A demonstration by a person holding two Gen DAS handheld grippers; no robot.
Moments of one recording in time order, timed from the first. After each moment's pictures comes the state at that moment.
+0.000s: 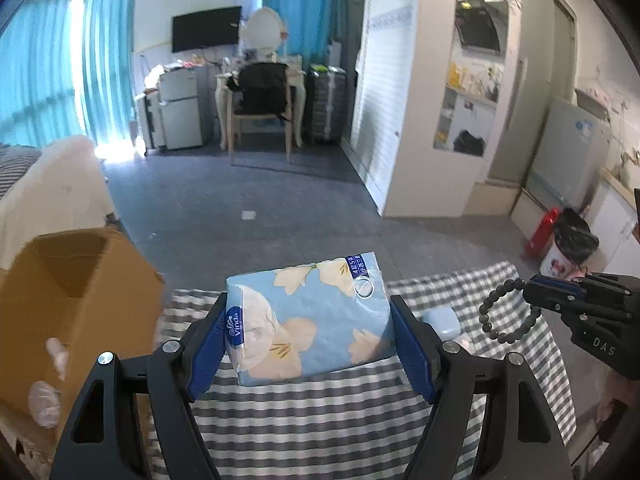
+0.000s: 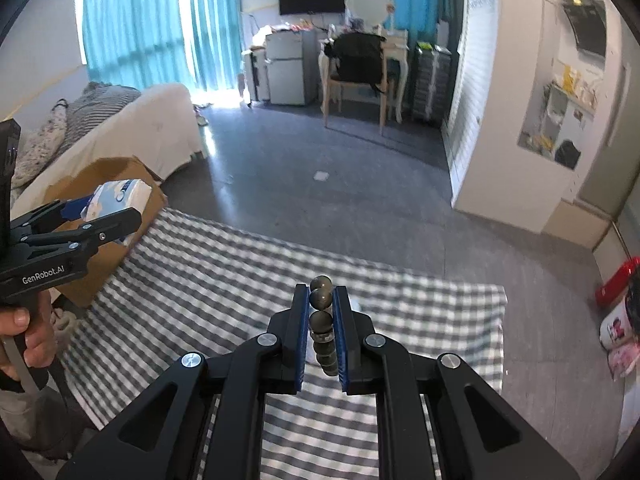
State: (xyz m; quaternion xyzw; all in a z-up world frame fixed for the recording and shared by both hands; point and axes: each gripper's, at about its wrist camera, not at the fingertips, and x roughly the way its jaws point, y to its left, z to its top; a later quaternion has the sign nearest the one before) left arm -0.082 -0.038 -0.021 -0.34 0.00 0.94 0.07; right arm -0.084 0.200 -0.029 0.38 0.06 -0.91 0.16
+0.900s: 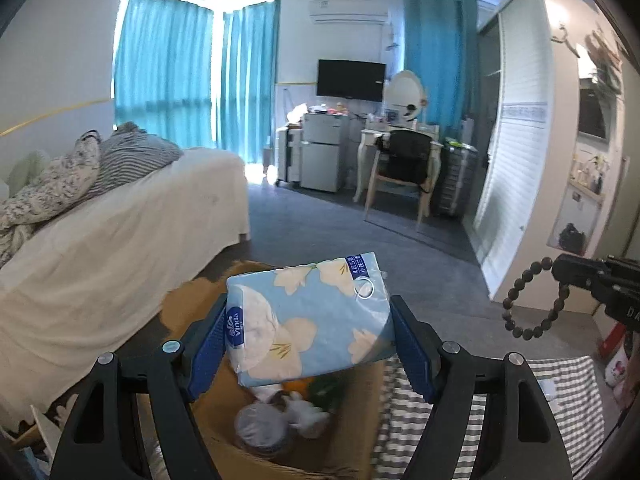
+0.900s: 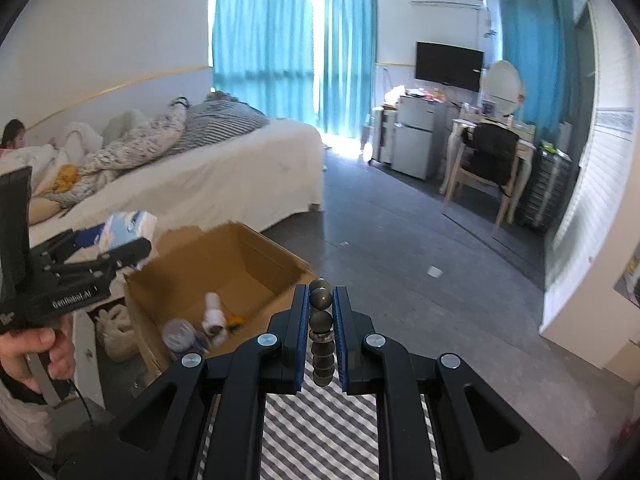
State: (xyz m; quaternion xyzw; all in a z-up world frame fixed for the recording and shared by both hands) left arm 0.000 -0.261 0.057 -0.25 -0.06 0.96 -0.15; right arm -0.089 -0.034 0.066 0.27 0.11 -0.89 0.36
